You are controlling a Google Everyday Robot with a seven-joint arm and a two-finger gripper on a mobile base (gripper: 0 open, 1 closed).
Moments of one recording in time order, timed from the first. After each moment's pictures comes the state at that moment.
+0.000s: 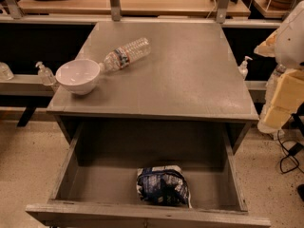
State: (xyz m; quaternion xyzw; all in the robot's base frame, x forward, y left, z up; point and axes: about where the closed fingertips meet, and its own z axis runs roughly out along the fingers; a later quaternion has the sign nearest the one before) arm 0.438 -0.216 0.977 -0.60 0.78 -0.04 0.16
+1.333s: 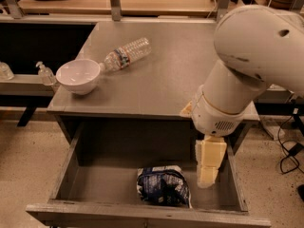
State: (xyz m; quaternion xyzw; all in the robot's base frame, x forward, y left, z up) arm 0.408 -0.099 0.835 -0.72 0.68 0.07 0.09
